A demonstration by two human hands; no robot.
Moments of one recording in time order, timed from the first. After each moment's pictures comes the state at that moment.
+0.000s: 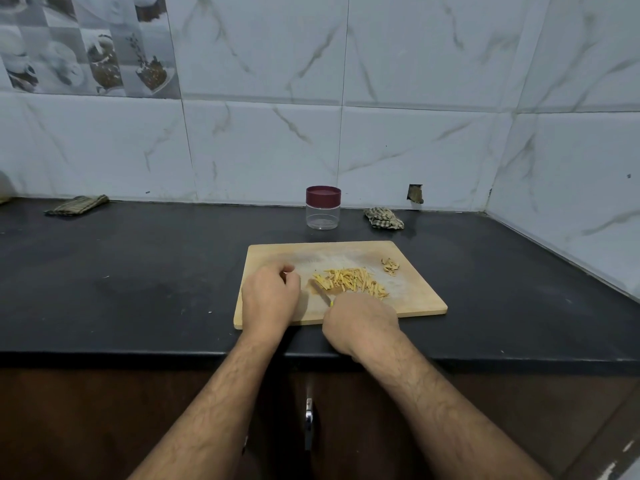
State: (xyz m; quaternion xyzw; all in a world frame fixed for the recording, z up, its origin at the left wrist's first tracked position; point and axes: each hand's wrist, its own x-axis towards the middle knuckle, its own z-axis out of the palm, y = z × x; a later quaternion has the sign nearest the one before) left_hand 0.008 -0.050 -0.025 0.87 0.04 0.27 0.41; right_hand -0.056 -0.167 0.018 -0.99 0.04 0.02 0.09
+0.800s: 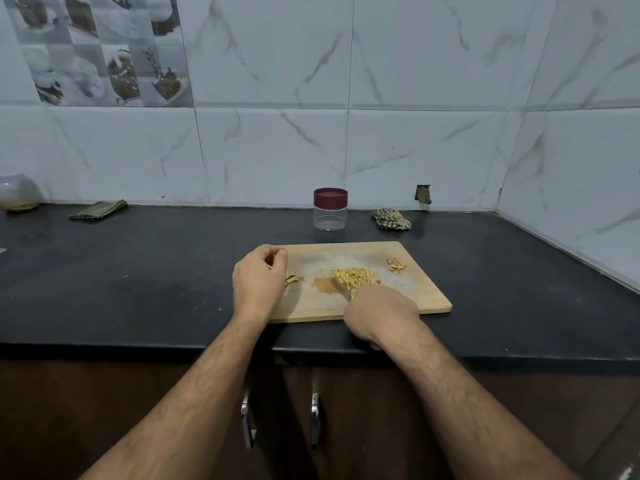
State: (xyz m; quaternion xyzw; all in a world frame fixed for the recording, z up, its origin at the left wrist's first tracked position) left_hand 0.011 -0.028 -0.010 0.83 0.04 0.29 0.48; right_hand -0.055 -0.190 0.027 -0.99 0.06 0.05 0.13
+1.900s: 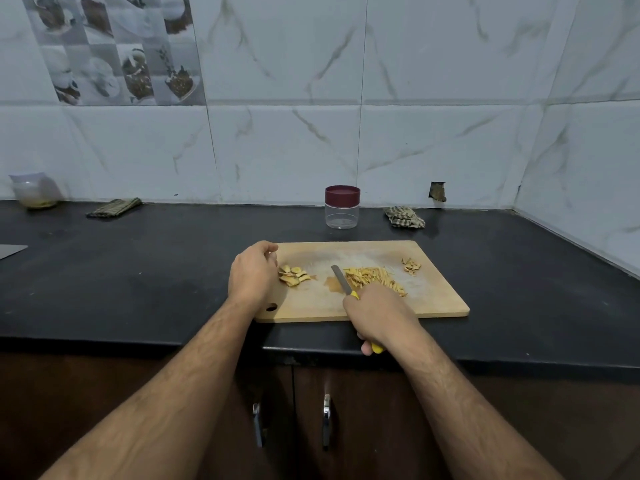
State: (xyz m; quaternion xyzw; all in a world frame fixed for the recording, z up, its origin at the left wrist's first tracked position) left_hand 0.048 0.008 -0.016 0.89 0.06 0.24 0.38; right_hand -0.039 -0.188 0.000 -0.95 0.01 0.02 0.31
